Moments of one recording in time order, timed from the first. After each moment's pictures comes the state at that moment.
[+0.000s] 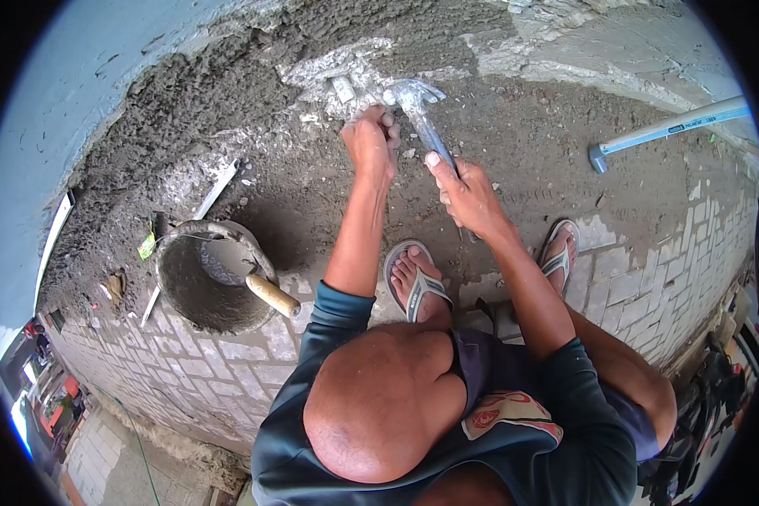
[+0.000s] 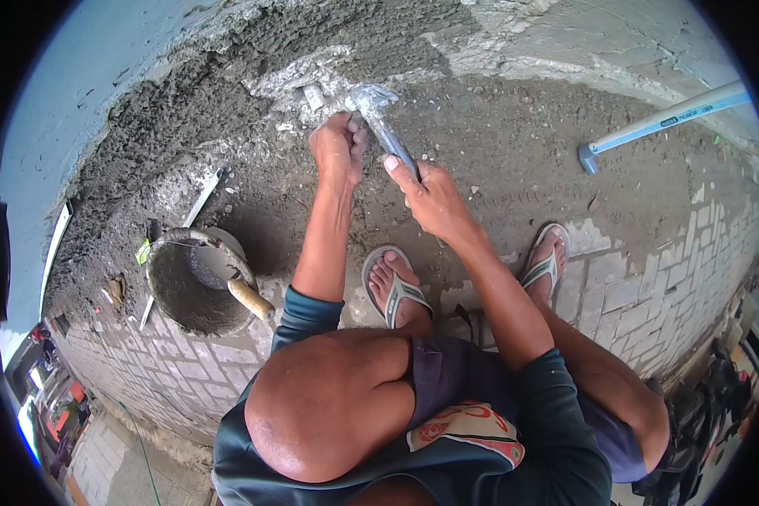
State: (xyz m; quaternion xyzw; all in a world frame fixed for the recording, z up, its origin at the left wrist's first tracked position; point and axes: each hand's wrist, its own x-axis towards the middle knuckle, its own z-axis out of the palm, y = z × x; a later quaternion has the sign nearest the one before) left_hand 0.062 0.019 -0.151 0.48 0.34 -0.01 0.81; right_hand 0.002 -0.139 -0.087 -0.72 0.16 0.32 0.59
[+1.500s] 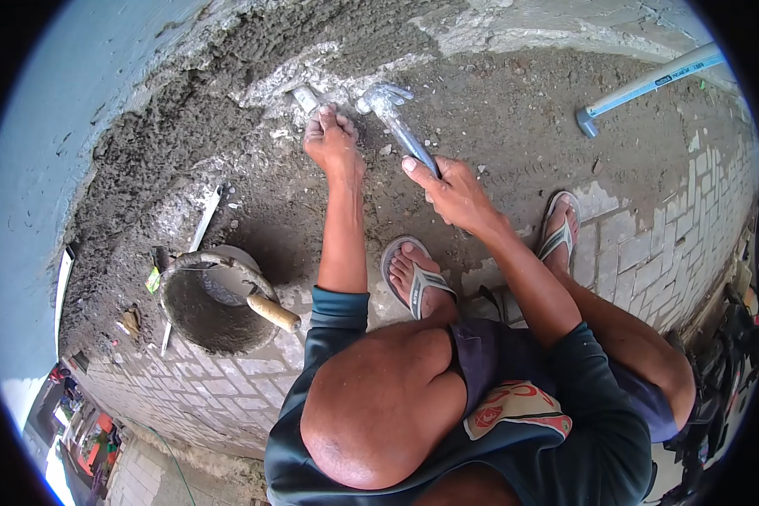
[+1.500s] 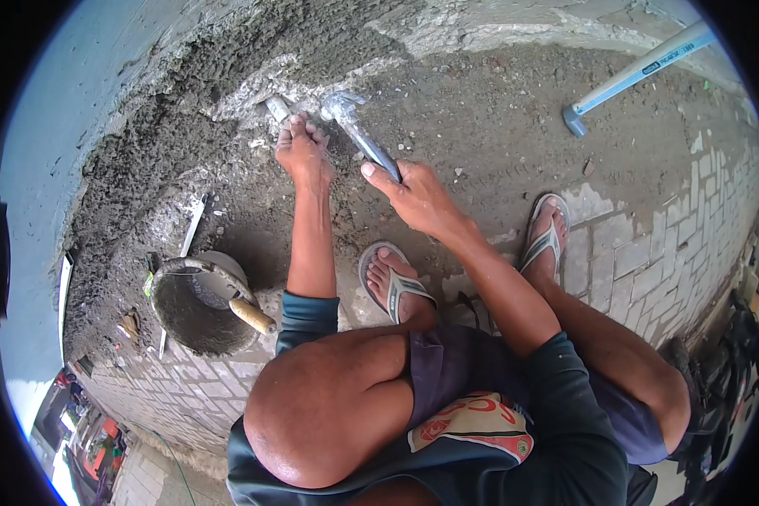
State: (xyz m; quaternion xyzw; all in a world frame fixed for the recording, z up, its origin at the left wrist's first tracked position) left_hand 0.067 0.017 -0.185 0.48 0.33 0.10 0.80; right_hand -0.006 -0.150 -0.090 -0.74 0.15 0.33 0.57
